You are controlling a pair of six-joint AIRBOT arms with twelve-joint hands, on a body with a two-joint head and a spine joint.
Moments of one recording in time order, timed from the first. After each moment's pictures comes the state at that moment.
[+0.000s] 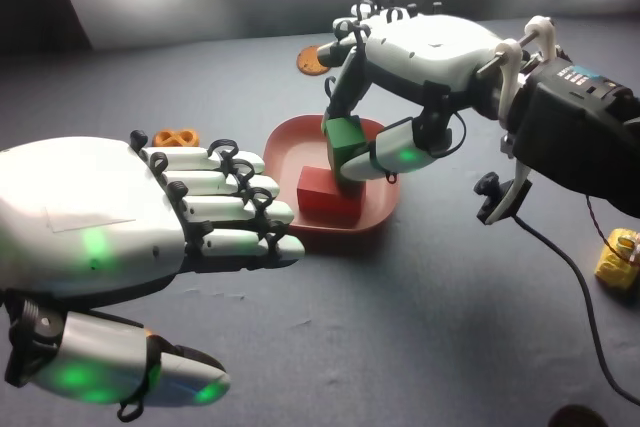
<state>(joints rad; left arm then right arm) 0.27 -0.58 0.70 1.14 -0.39 0.07 -0.22 -1.37 1.31 0.44 0.47 -1.12</state>
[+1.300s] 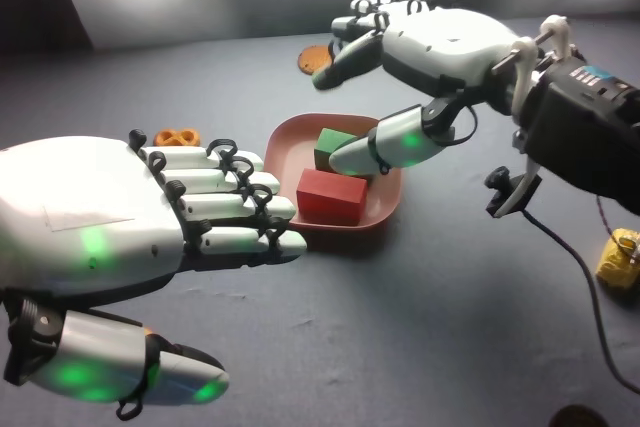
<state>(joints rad) 0.27 -0.58 0.70 1.14 -0.39 0.07 -0.25 -1.37 1.35 0.43 0.50 -1.09</state>
